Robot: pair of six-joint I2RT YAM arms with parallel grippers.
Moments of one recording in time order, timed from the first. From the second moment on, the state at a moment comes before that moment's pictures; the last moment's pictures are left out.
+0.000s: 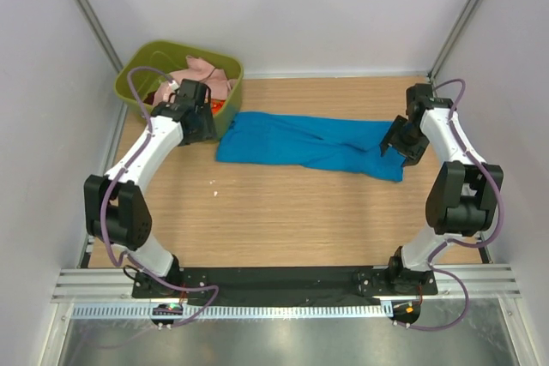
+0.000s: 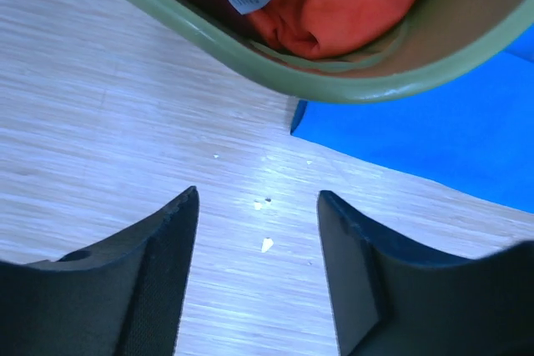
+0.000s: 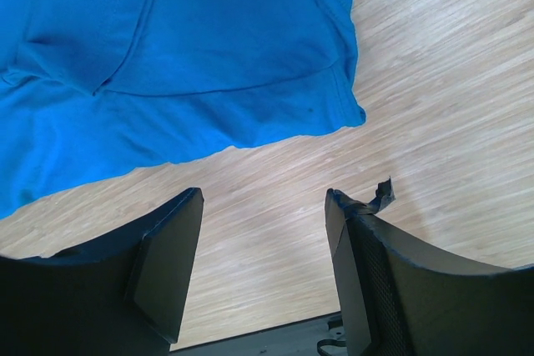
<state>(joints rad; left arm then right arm) -0.26 1.63 1.40 -0.78 -0.26 -0.43 -0.11 1.68 1.37 -1.01 0.05 0.50</state>
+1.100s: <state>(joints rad) -0.30 2.40 2.26 -0.85 -0.15 -0.26 -0.10 1.52 1.27 -1.08 0.06 0.50</state>
